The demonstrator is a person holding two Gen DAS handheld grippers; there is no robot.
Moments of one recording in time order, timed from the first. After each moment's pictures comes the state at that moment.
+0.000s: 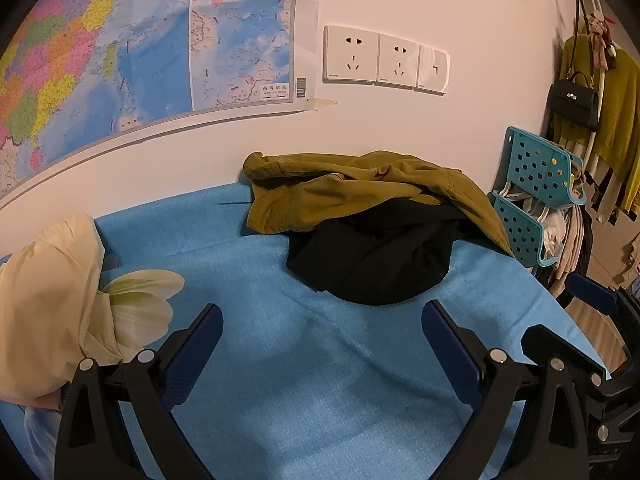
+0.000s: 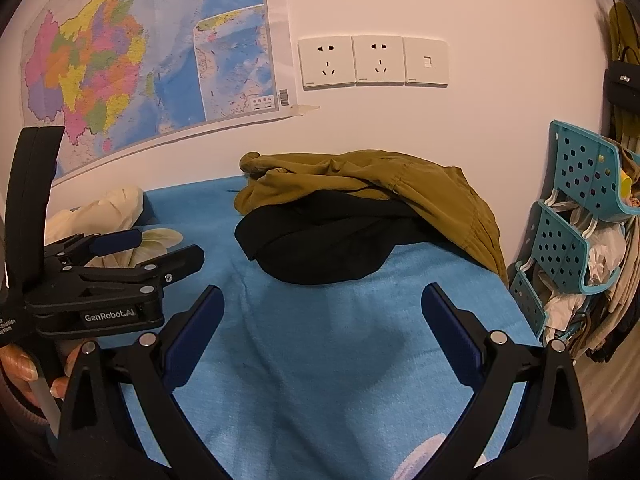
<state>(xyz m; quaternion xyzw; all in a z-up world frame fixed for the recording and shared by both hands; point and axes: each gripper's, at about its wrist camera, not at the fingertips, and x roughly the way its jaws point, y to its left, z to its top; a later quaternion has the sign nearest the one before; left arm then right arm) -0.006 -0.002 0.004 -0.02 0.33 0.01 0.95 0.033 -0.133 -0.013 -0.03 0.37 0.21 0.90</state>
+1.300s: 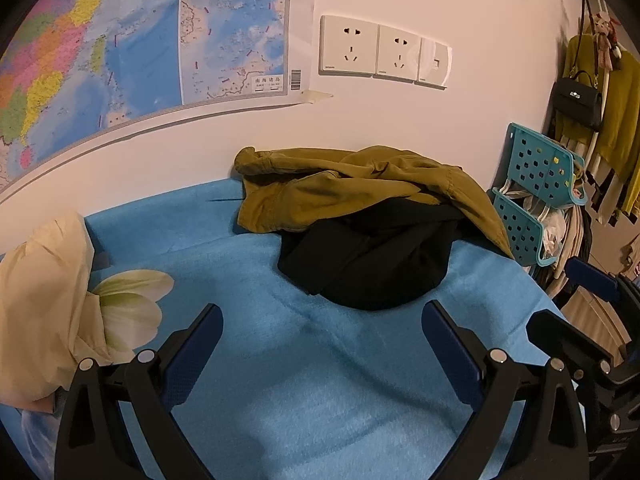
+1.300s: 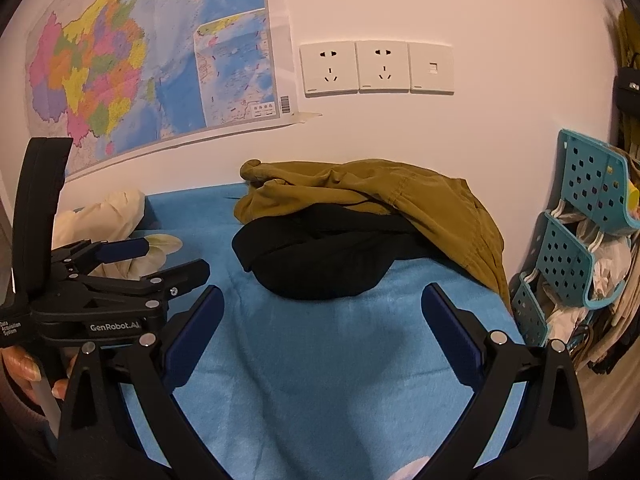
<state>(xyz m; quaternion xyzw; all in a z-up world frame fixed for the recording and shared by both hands) 0.011 -0.005 0.005 -0.03 0.34 0.01 0.94 0.057 -0.137 -0.002 -0.04 0.37 0.24 0.90</state>
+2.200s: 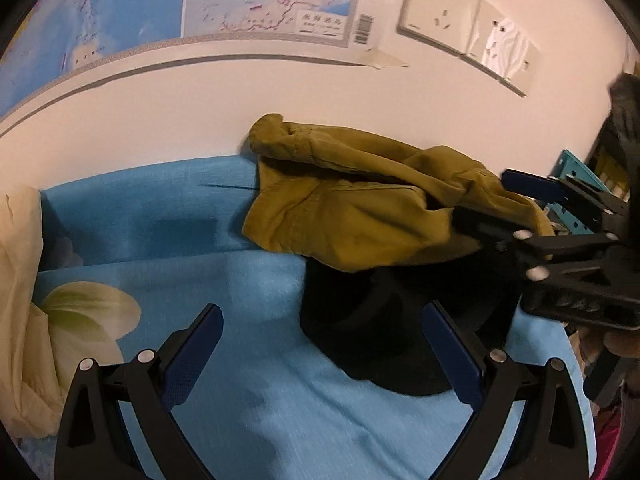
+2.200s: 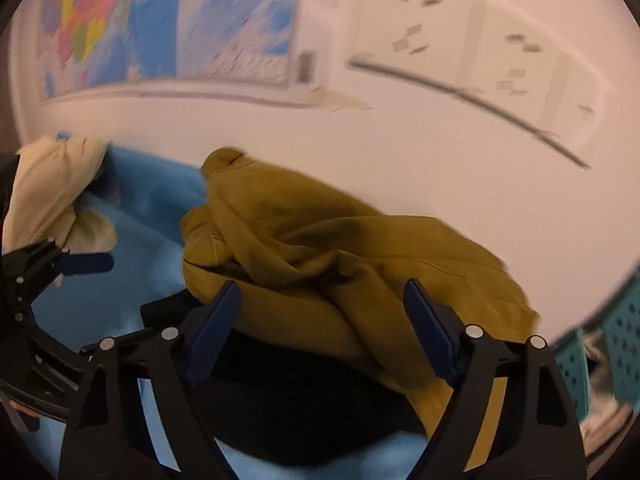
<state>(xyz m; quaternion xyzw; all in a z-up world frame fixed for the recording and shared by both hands) 0.114 0.043 -0.032 -0.10 0.39 0.04 0.91 0.244 -0.041 -0.055 -0.22 0.42 0.34 0.81</state>
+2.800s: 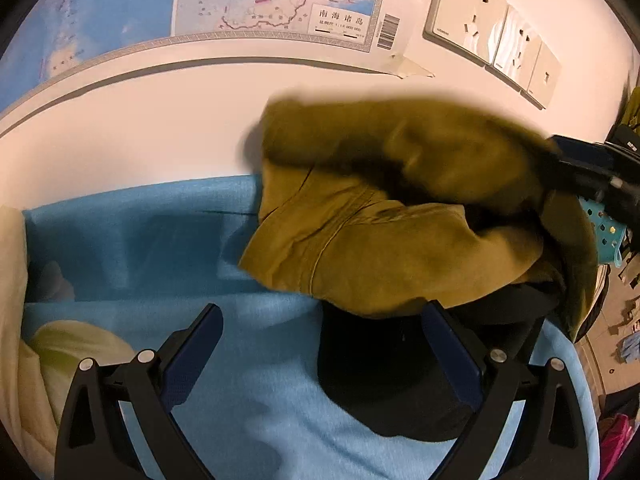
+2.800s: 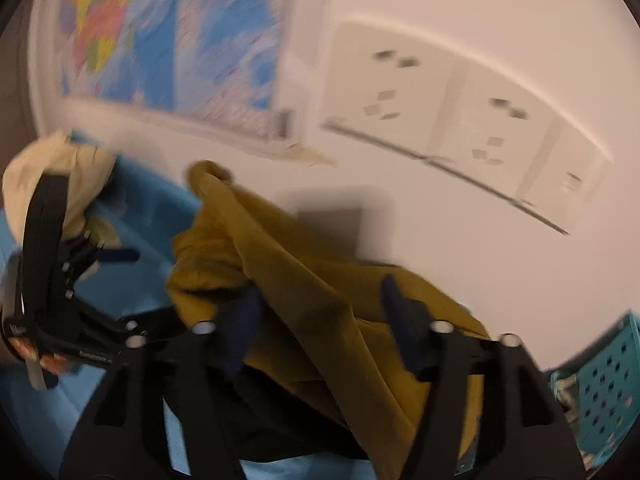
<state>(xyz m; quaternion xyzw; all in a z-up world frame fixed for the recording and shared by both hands) 0.151 0.066 -0.037 -0.11 0.39 0.03 0.92 0.269 -0.054 -0.006 -0.24 0.40 0.38 0.80</state>
